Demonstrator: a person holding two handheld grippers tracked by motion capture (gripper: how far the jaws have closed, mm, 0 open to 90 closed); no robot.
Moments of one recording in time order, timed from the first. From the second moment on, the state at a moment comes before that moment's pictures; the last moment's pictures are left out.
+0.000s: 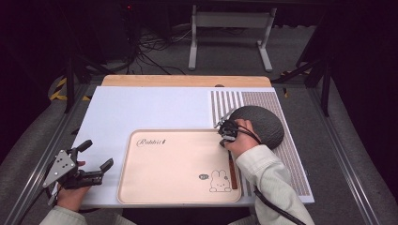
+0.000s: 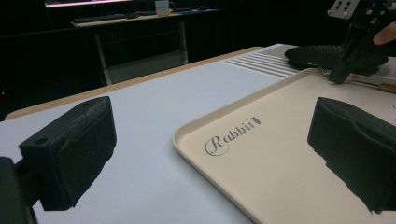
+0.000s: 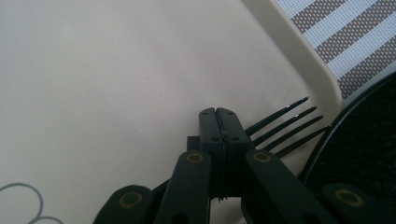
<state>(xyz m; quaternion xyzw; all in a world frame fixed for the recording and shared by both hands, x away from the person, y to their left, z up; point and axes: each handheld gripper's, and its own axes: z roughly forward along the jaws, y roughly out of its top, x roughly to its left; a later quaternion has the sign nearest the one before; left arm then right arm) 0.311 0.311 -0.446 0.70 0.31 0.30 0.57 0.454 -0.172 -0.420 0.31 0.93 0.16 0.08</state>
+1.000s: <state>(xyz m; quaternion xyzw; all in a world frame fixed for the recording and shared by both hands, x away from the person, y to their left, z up) 0.311 0.310 -0.445 0.70 0.31 0.30 0.57 0.410 -0.219 -0.366 0.26 0.88 0.37 0.17</state>
